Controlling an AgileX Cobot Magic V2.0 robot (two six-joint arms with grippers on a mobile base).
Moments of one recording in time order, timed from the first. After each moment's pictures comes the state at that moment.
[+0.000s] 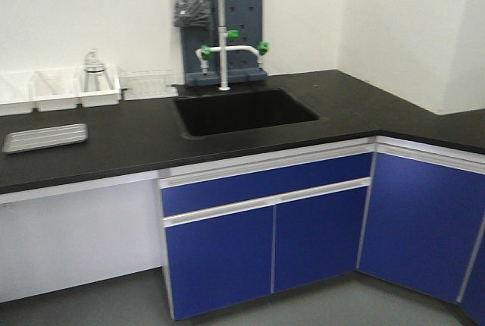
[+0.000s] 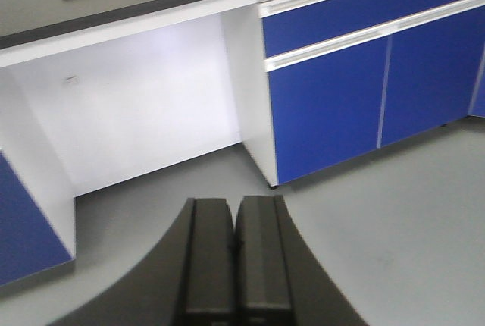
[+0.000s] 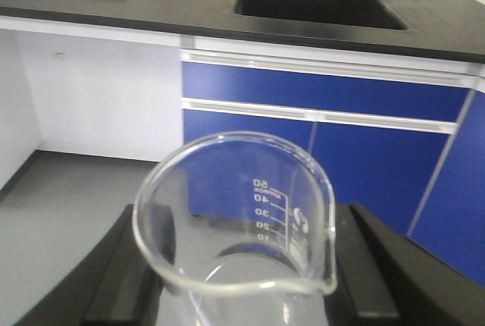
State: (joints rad) left arm -0.04 -0.02 0.03 0.06 0.37 0.02; right arm 0.37 0.50 -0.20 -0.72 0.03 0.68
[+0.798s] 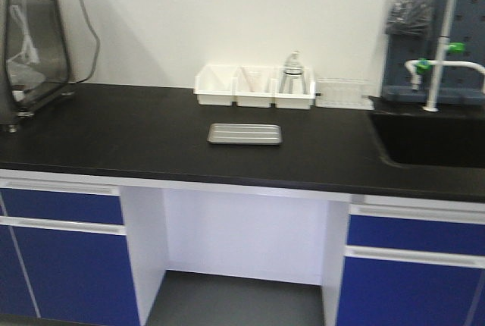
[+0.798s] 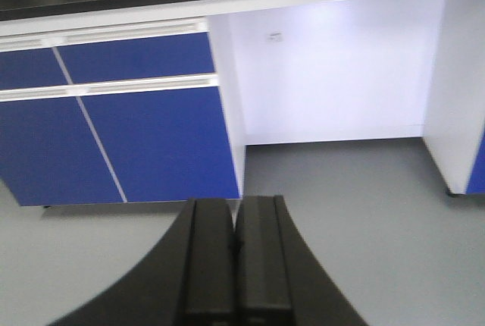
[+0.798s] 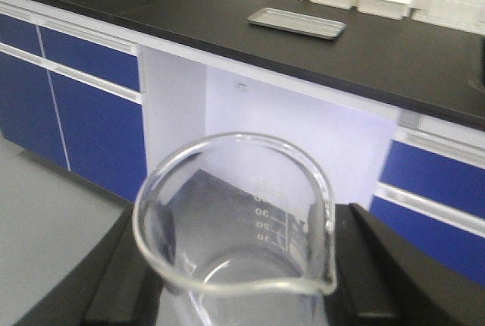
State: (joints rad) left arm -0.04 -0.02 0.03 0.06 0.37 0.02; right arm 0.37 0.50 -0.20 -0.72 0.03 0.68
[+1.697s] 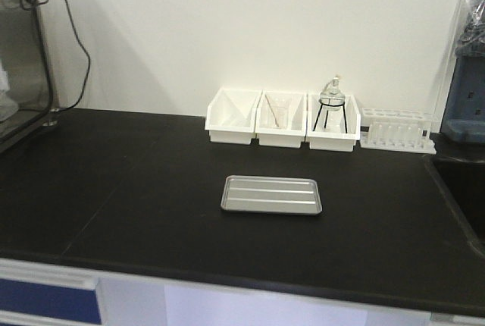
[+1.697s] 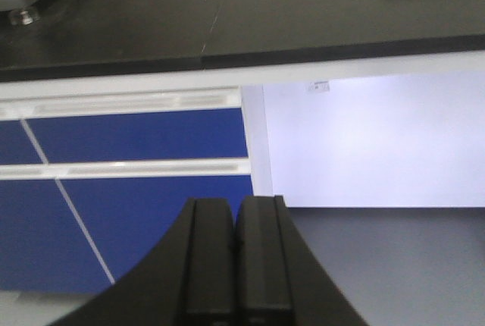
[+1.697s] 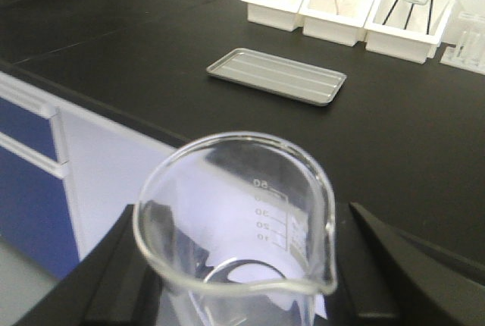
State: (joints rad) left arm -0.04 -0.02 0.03 0.06 0.37 0.02; right arm 0.37 0.50 -0.20 -0.72 0.03 0.68
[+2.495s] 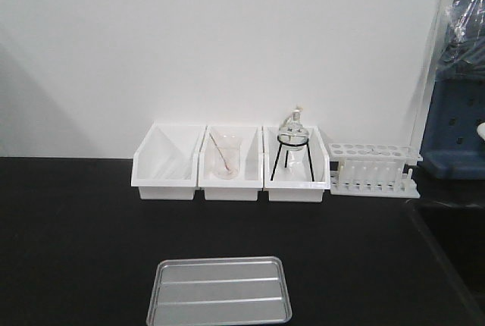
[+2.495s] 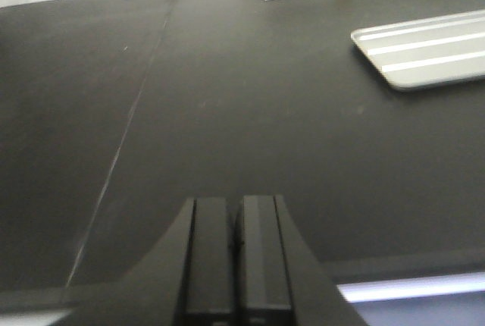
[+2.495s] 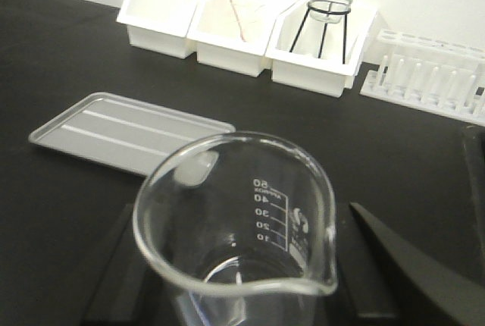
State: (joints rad) left arm -0.04 -0.02 0.03 0.06 0.37 0.02; right arm 0.37 0.50 -0.20 -0.72 0.03 0.68
